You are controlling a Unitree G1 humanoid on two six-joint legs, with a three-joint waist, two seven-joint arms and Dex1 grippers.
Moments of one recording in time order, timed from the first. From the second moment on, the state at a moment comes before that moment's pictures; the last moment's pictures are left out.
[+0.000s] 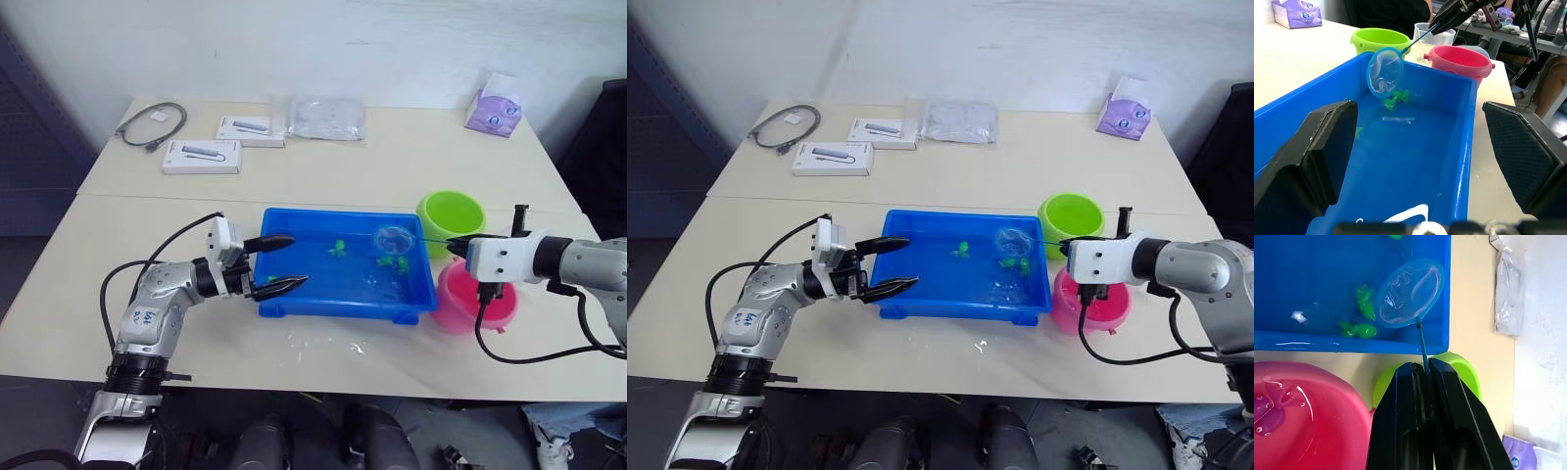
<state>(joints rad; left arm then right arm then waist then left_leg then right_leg) -0.42 0.45 0.01 0.09 -0.46 0.22 -1.07 -0.33 -1.06 0.00 -0.09 -0.11 -0.15 0.91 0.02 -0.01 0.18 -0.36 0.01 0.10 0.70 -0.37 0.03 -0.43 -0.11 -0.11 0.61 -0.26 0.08</state>
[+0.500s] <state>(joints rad) -0.42 0.45 0.01 0.09 -0.46 0.22 -1.08 -0.33 -0.99 0.06 -0.19 -0.37 0.01 0.80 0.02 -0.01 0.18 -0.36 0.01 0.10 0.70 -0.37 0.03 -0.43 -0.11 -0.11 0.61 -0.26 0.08</state>
